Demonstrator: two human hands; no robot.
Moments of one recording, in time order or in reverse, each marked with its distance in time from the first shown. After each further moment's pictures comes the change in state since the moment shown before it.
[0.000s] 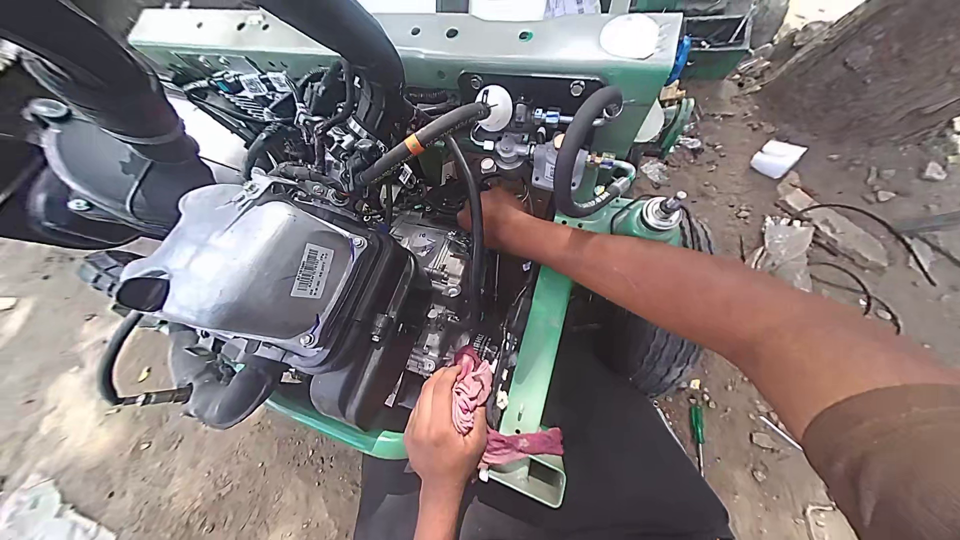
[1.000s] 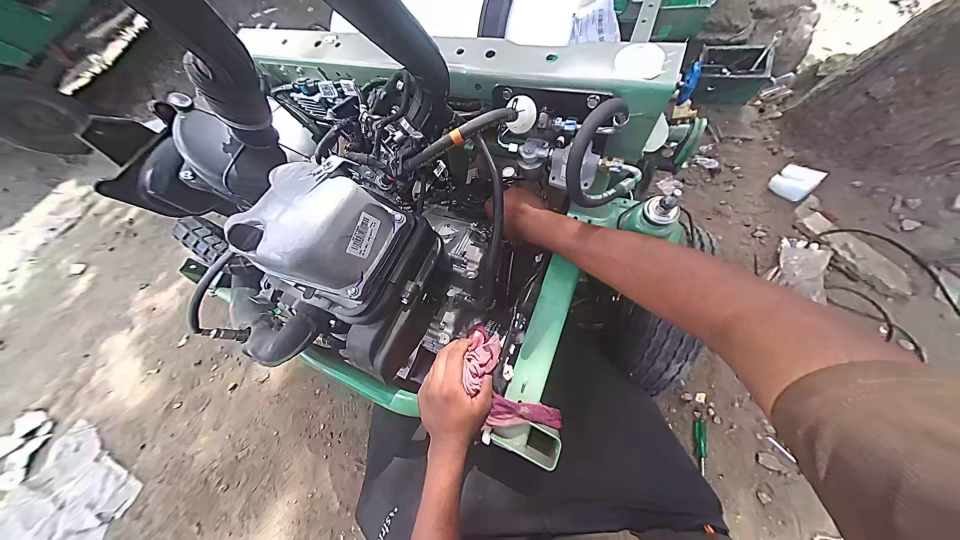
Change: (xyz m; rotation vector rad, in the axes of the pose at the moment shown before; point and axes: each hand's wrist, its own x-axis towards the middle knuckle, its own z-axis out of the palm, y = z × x) left_hand 0.001 0.002 -0.002 0.011 0.001 -0.023; right_hand -0.001 0.004 0.008 0.207 0.033 0.150
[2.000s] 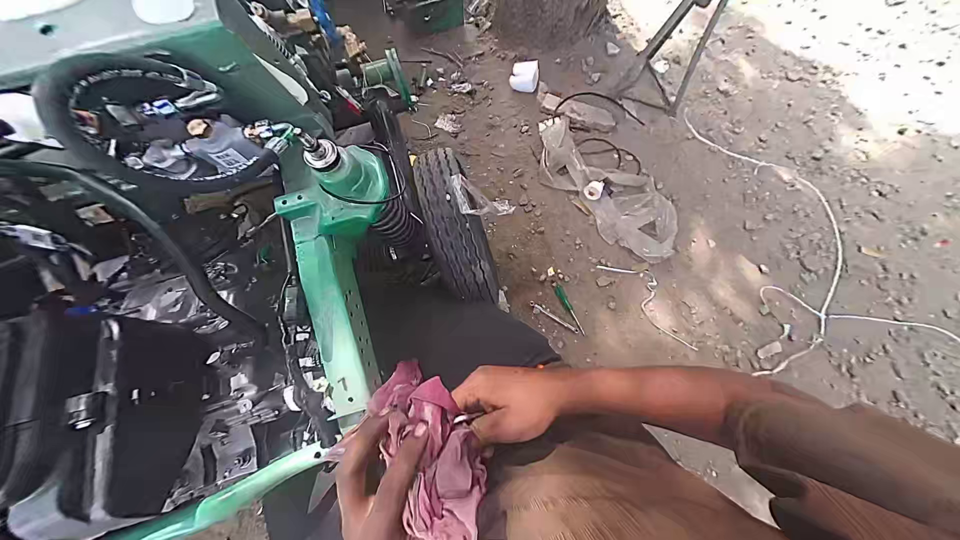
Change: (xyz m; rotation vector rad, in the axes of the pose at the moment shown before) left_hand -0.096 0.102 -0.064 -0.646 -0.320 0.518; right_hand -0.421 0.015 0.142 1.315 0.028 -0.393
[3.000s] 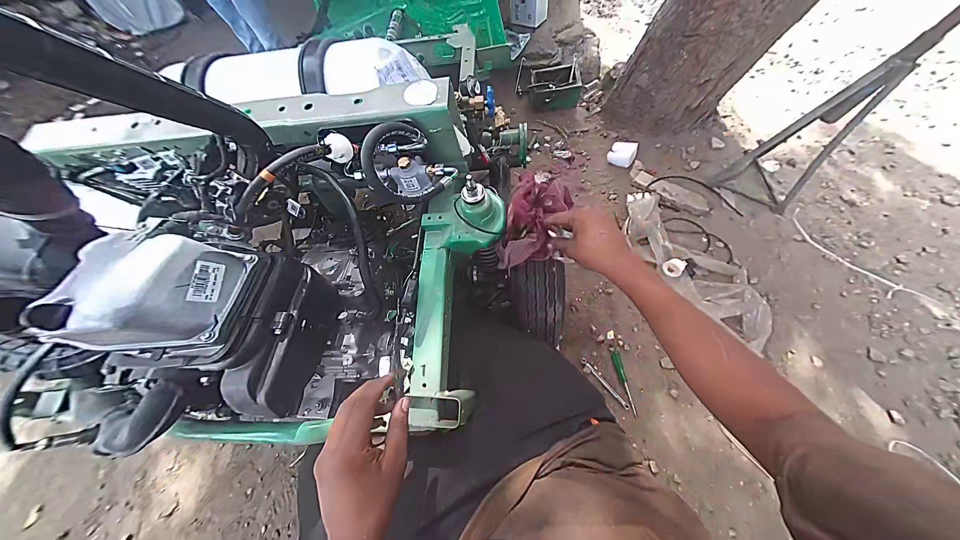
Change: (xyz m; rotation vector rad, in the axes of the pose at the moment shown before) left_hand 0.023 -0.041 -0.061 0.397 0.186 -0.286; right_hand 0.077 -0.027 -0.221 -1.086 0.666 0.364
